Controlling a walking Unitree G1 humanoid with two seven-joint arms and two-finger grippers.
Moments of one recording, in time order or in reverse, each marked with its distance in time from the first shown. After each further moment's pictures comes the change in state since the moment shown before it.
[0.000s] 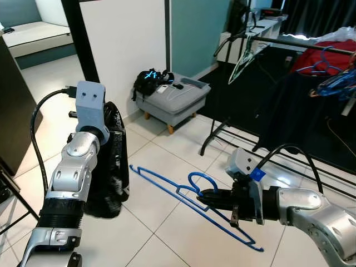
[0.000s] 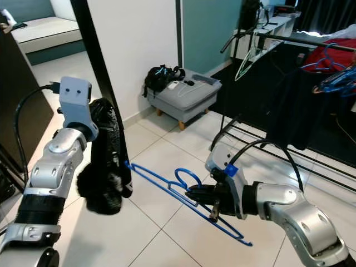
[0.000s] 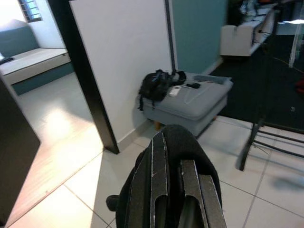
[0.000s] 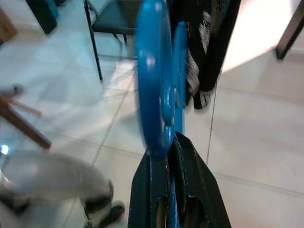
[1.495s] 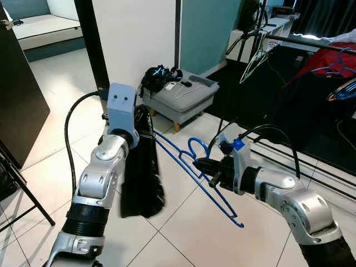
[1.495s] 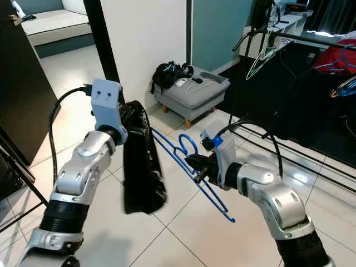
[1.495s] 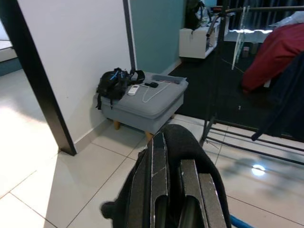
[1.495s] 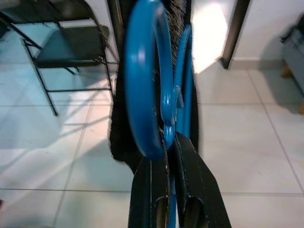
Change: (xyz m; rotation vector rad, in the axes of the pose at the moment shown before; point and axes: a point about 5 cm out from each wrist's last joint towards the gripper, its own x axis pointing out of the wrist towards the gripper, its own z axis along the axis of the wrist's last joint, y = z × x) left arm -0.010 -0.066 0.008 -0.112 -0.005 -0.182; right arm 0.021 -0.033 0.014 0.050 -0.075 -0.251
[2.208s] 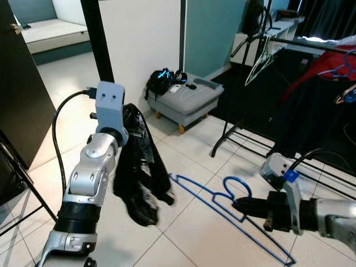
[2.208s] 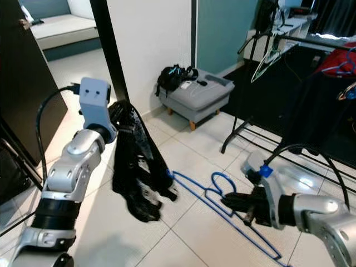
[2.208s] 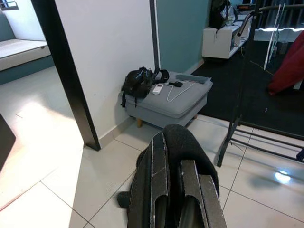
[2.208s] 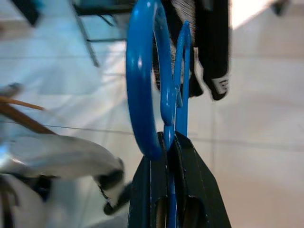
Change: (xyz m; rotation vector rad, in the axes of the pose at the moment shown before) left arm 0.000 0.023 -0.001 0.024 0.015 0.073; right arm -0.086 0.005 -0.034 0.078 0.220 0.142
